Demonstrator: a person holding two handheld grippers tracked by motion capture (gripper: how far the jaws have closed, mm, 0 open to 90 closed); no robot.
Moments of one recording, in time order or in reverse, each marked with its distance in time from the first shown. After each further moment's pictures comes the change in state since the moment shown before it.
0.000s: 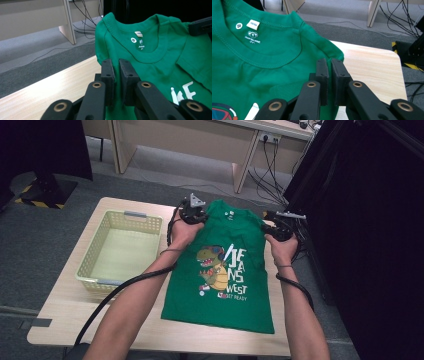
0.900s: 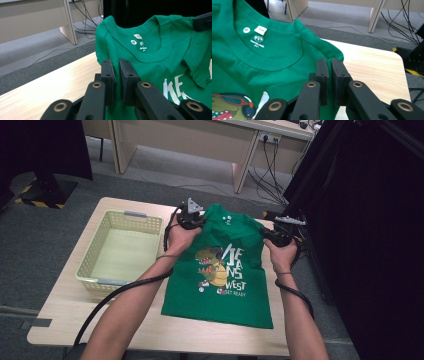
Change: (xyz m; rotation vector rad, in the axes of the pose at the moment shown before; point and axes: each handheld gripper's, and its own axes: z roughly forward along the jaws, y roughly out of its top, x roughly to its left) left arm -0.005 -0.016 -0.013 -0.002 0.006 0.032; right arm 0.010 -0.016 -0.011 -0.042 0.014 -0.033
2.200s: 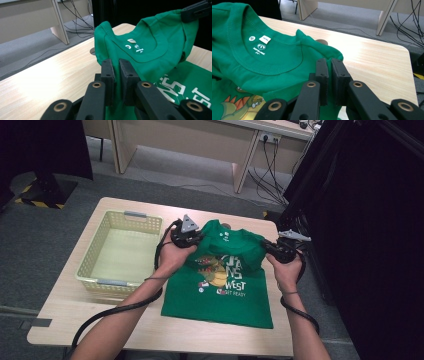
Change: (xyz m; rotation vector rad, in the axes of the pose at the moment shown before) left arm -0.031 -0.028 -0.048 0.000 -0.063 0.051; right arm 0.015 -0.035 -0.043 -0.018 0.061 -0.052
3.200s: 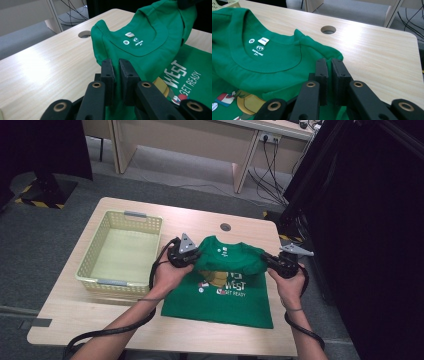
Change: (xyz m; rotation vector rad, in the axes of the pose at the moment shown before) left arm -0.034 -0.033 -0.027 0.061 -0.024 0.040; right arm 0.009 -0.035 -0.025 0.023 0.040 -0.017
